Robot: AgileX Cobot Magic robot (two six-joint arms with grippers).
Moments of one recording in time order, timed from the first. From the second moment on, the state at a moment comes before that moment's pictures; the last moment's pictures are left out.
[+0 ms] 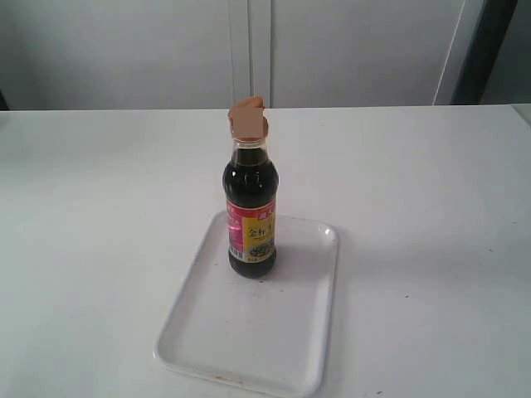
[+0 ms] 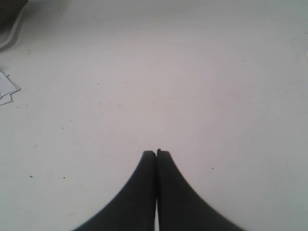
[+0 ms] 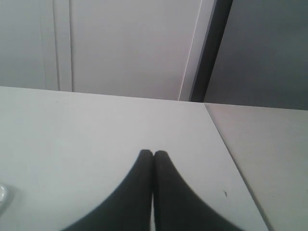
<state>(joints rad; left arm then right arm) -0.02 0.00 0.02 -0.08 0.43 0.11 -0.08 0.38 -0.36 0.02 0.23 -0.11</state>
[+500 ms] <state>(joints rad) -0.02 0.00 0.02 -0.08 0.43 0.11 -0.08 0.12 -0.13 -0.05 0.19 -0.04</state>
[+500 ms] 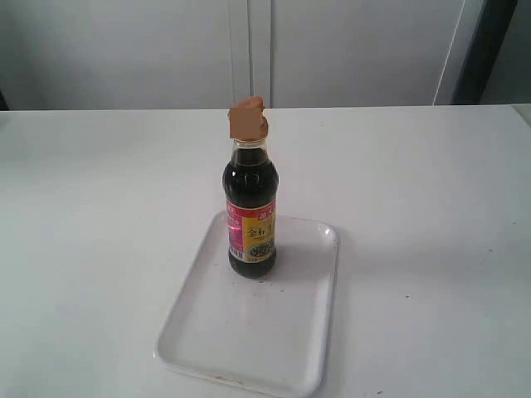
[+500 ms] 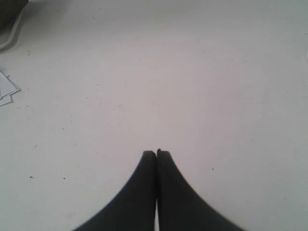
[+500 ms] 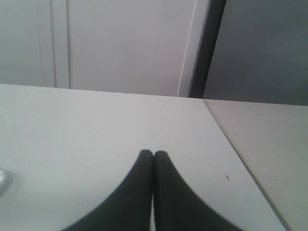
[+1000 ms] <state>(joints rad) -0.02 0.00 0.02 -0.08 0.43 0.11 -0.08 0.01 0.00 -0.05 0.21 -0.02</state>
